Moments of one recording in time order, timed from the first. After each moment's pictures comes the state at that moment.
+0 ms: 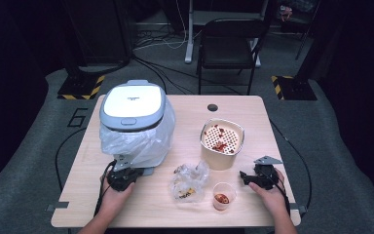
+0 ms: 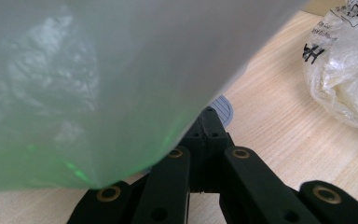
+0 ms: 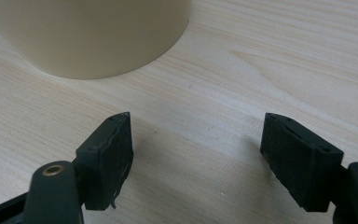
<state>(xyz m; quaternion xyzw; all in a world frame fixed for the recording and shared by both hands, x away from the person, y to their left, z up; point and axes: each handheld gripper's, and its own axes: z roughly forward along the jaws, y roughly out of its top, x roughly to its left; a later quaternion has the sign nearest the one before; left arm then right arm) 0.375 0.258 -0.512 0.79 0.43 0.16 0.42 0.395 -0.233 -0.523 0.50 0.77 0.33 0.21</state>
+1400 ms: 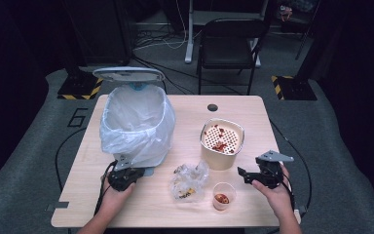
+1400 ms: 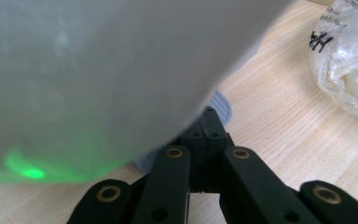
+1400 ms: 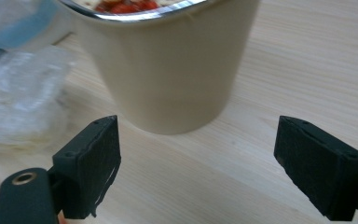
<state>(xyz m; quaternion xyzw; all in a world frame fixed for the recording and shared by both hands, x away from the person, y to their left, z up) 0.378 0.256 -0.520 0.78 0.44 0.14 0.43 0.371 -0.220 -0.456 0.47 0.76 0.41 0.19</state>
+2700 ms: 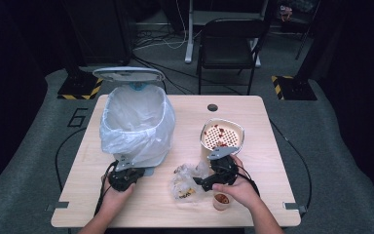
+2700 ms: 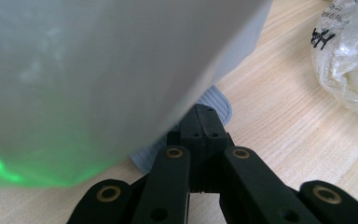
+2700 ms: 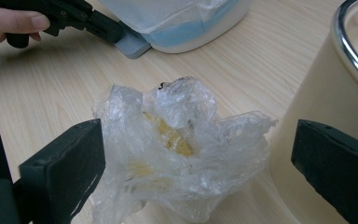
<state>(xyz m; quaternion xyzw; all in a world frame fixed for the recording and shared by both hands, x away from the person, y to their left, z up) 0.378 0.256 -0.518 0.79 0.43 0.15 0.41 0.383 -0.094 -0.435 0.30 0.86 0.39 0.10</state>
